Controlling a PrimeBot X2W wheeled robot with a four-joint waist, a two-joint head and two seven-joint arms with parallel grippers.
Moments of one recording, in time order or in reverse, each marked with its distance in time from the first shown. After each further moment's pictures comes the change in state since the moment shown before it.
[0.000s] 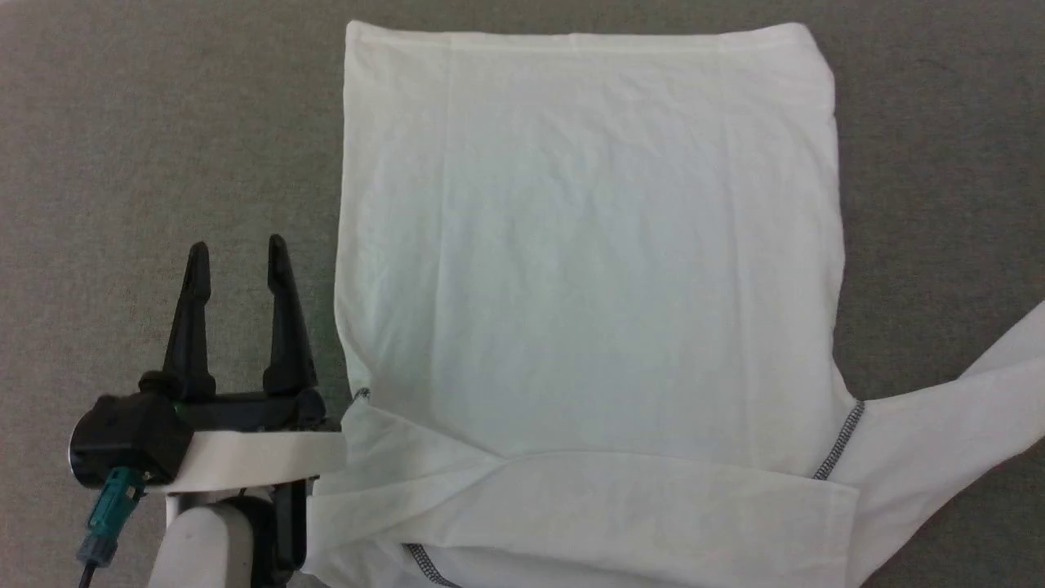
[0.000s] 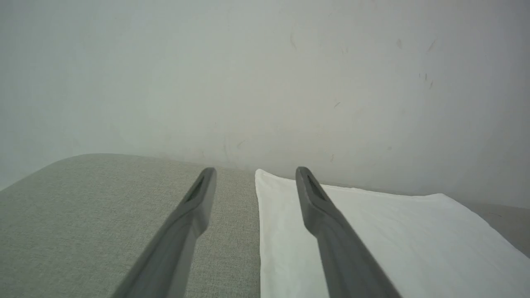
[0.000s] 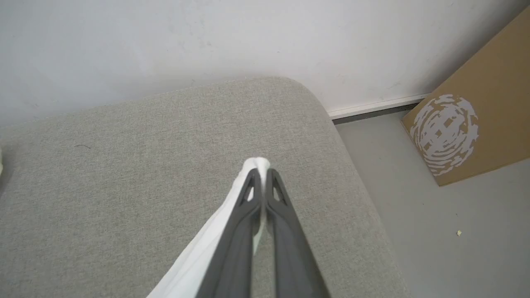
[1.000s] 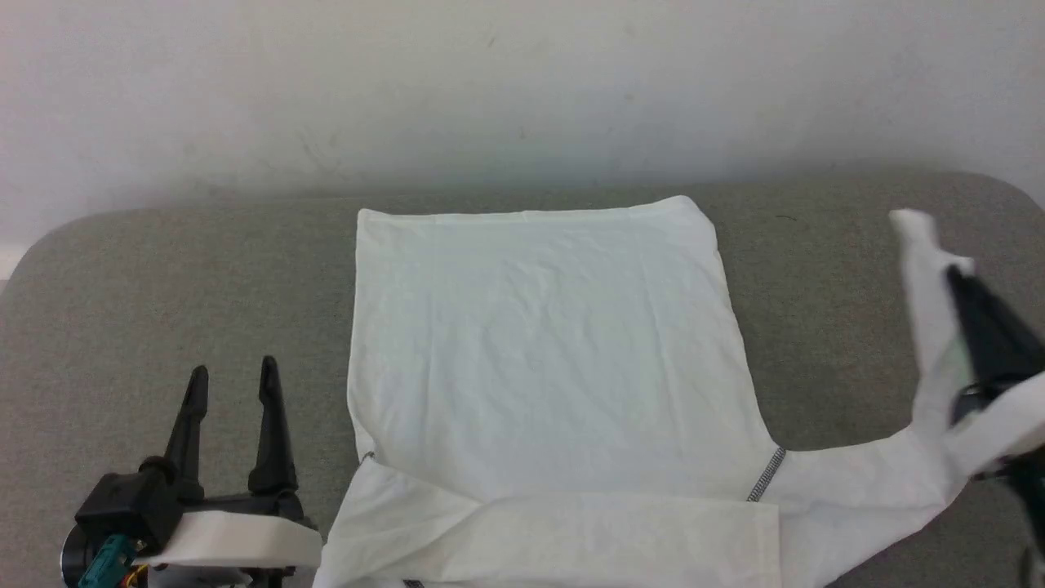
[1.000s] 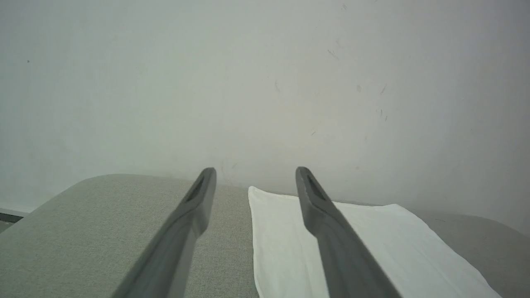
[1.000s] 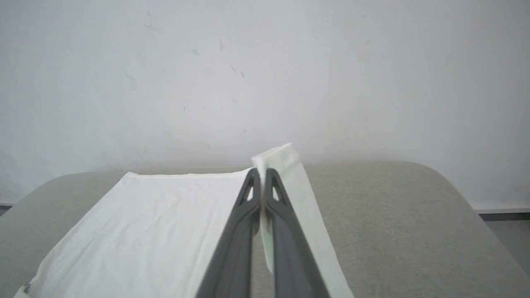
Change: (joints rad) left arm 0.207 0.053 0.036 0.027 -0.054 0.000 0.072; right arm 0.612 0.477 -0.119 -0.840 -0.166 -0.001 -0.029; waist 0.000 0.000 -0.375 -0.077
